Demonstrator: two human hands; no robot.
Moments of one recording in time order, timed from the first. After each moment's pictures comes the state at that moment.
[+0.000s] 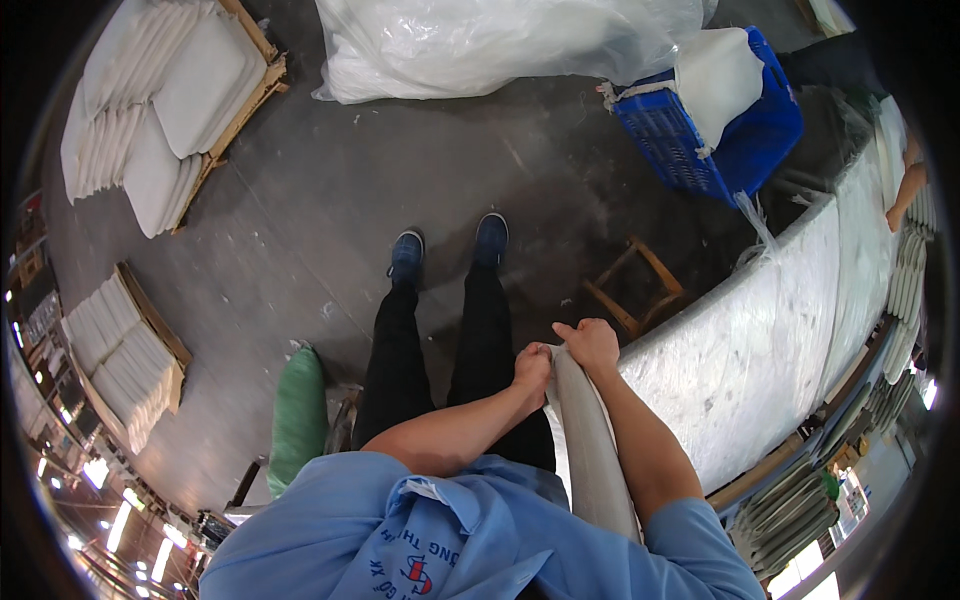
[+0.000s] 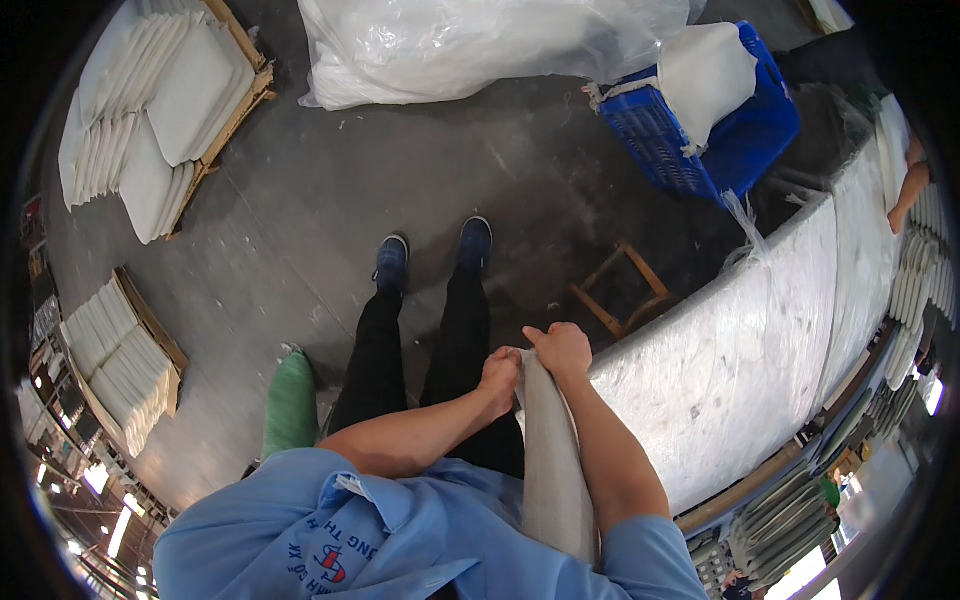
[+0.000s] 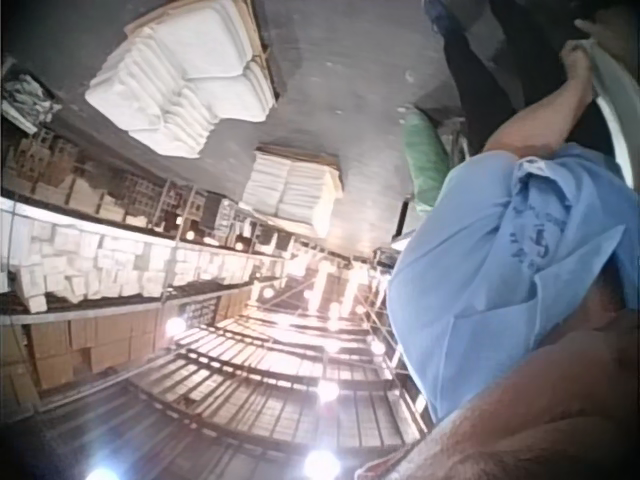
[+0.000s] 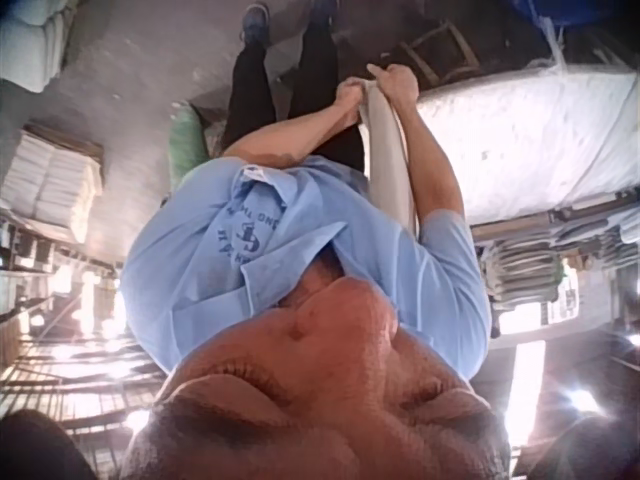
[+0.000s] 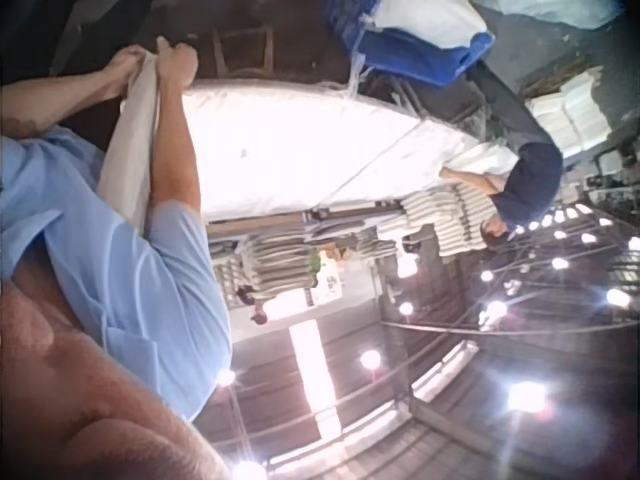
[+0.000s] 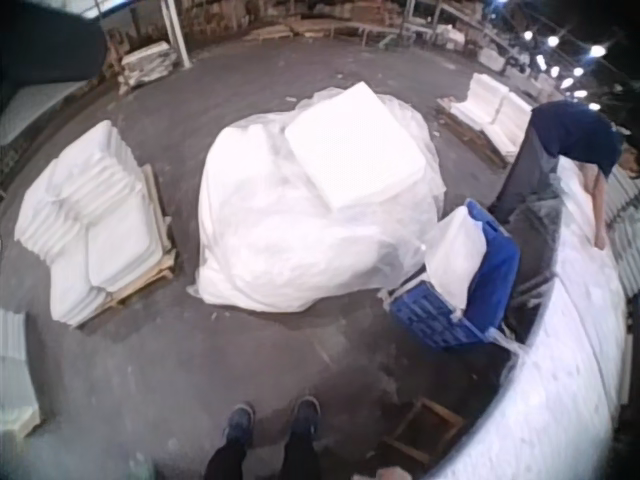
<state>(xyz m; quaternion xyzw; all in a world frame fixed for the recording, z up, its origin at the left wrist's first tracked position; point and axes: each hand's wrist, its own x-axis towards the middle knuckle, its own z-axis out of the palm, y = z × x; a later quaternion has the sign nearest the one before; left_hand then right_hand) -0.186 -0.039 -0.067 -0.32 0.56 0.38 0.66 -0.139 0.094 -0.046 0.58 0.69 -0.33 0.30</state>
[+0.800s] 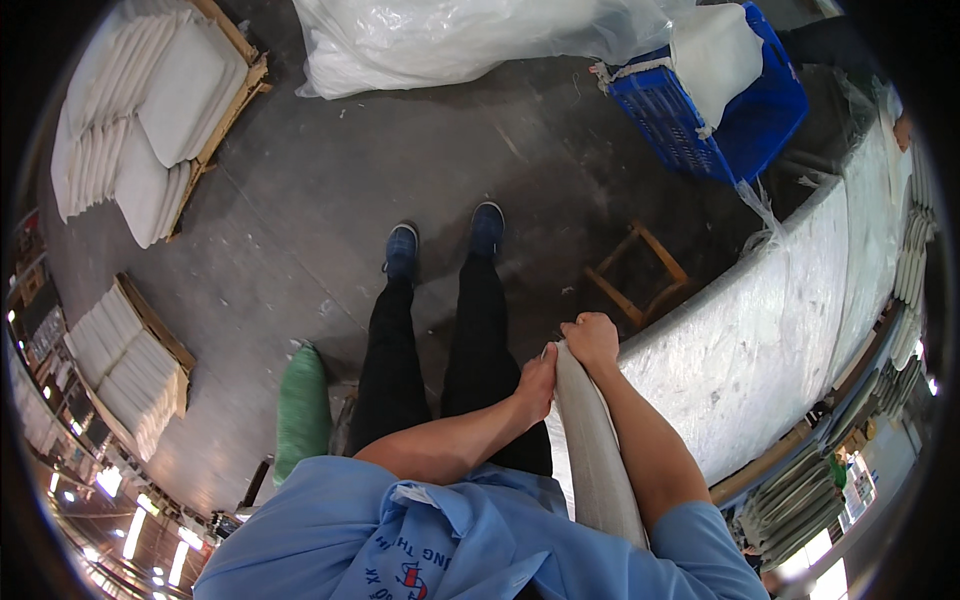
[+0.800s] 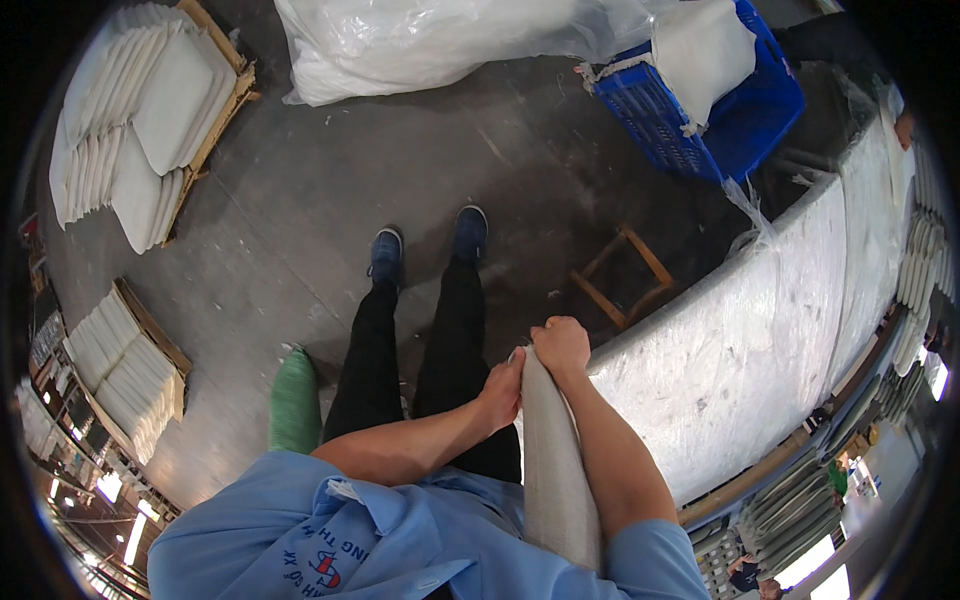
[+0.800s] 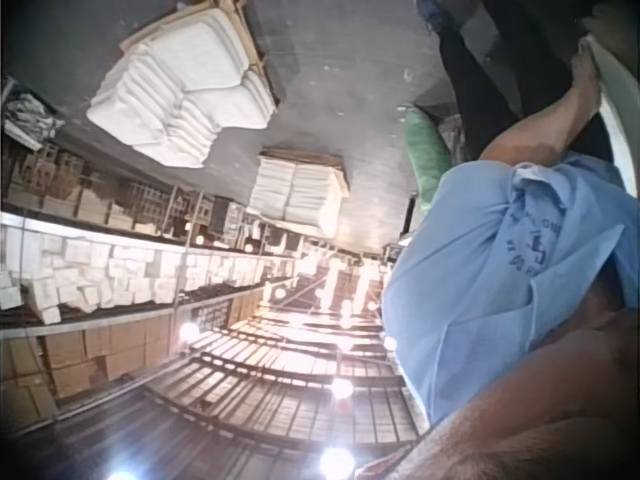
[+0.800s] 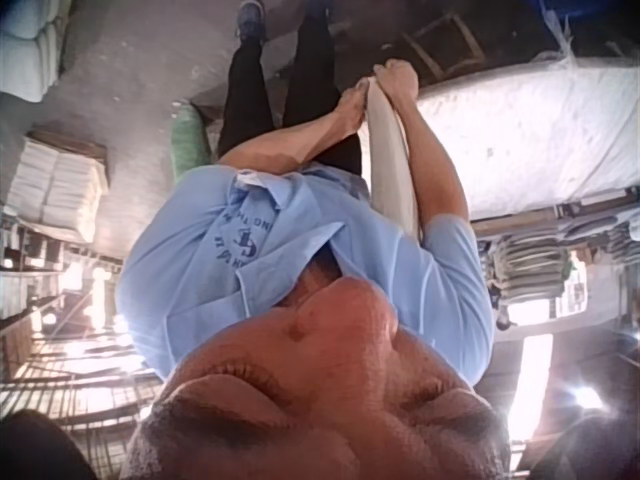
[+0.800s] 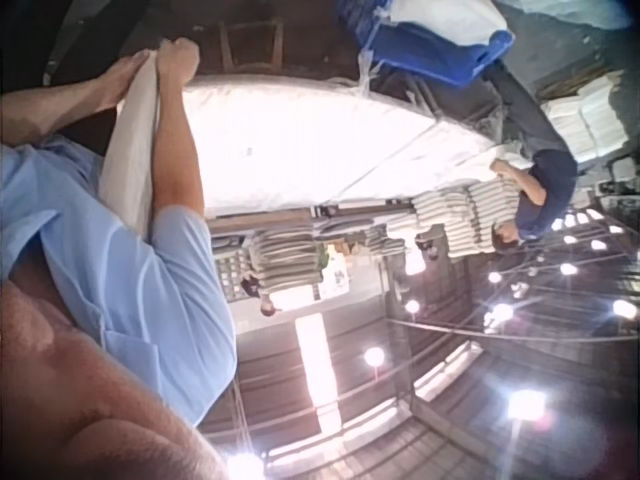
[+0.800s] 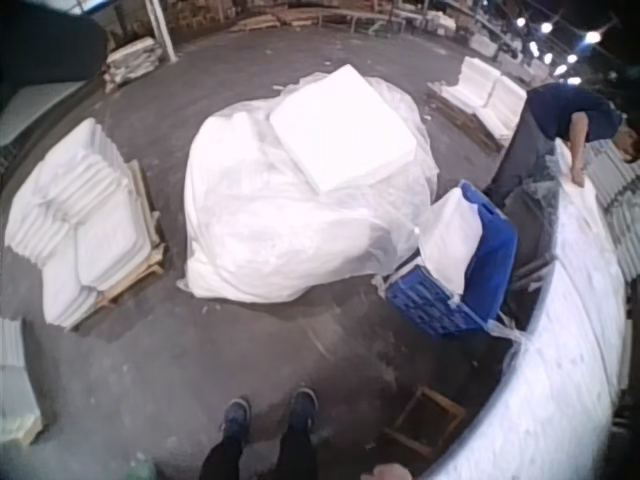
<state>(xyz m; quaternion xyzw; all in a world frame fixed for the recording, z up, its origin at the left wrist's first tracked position) -0.166 -0.043 -0.060 -0.38 0.47 0.39 0.69 -0.125 0.092 -0.065 0.58 0.69 -0.34 0.27</state>
